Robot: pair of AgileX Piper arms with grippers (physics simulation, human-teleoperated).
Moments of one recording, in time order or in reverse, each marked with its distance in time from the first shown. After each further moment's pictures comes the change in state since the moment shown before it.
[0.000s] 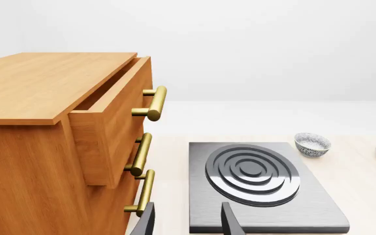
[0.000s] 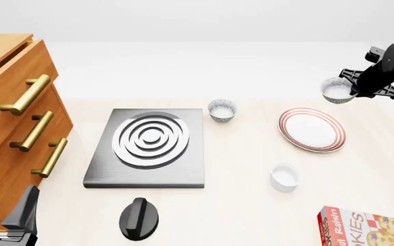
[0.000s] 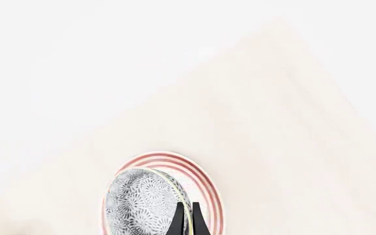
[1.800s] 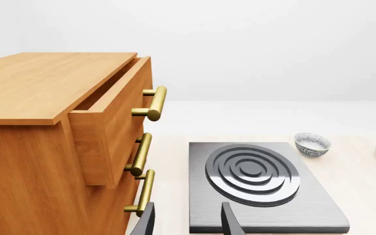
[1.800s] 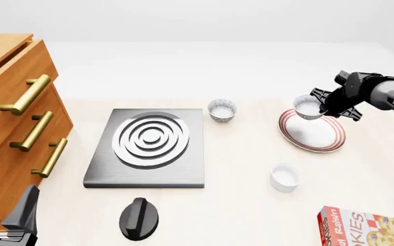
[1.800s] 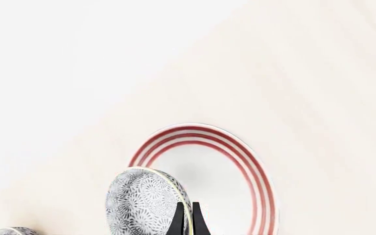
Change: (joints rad) left arm 0.000 0.000 0.000 0.000 0.000; right arm 0.114 -0.013 0.286 -0.241 0.186
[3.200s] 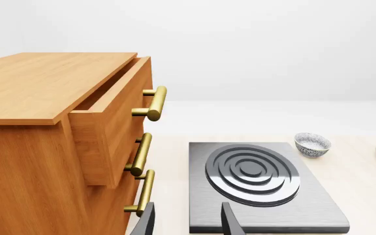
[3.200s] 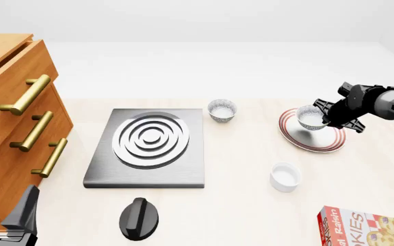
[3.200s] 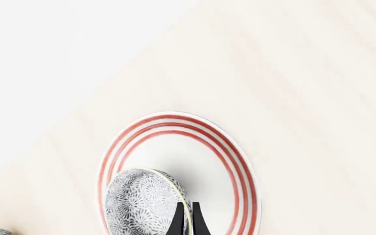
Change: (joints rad) left arm 0.000 0.000 0.000 0.000 0.000; right arm -0.025 -0.033 0.151 -0.094 0.005
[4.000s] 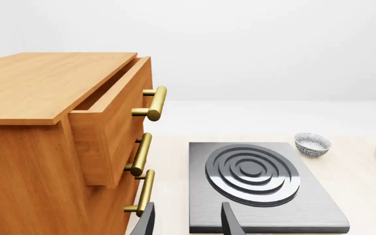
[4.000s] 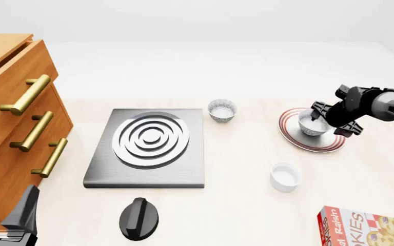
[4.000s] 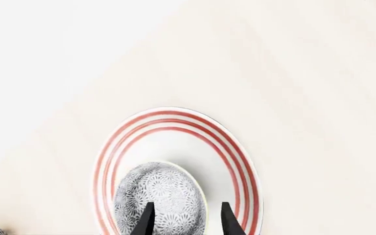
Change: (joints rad) left arm 0.000 0.000 0.000 0.000 0.000; right arm 0.006 0.015 0.001 0.006 -0.009
